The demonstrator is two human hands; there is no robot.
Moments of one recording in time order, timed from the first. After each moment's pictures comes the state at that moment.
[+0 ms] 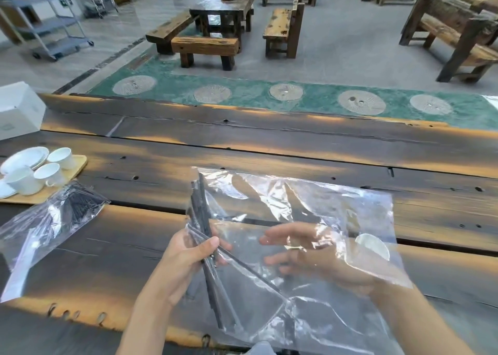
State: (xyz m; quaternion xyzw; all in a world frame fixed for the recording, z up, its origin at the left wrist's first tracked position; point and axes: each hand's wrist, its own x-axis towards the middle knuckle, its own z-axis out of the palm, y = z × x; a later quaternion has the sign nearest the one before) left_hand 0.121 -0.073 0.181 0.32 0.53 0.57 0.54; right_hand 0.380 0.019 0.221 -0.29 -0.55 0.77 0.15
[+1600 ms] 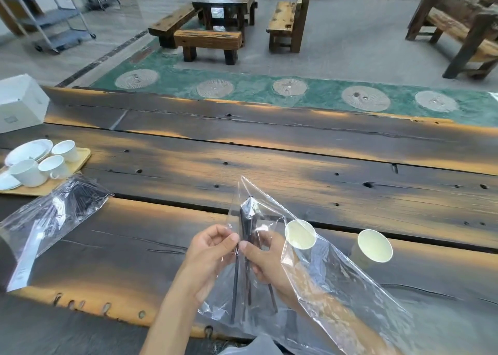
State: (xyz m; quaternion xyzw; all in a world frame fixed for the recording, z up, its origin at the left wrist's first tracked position) left_hand 0.148 -0.067 0.158 0.24 0.53 0.58 0.57; right_hand 0.294 -0.019 0.158 -0.43 -0.55 0.66 0.29
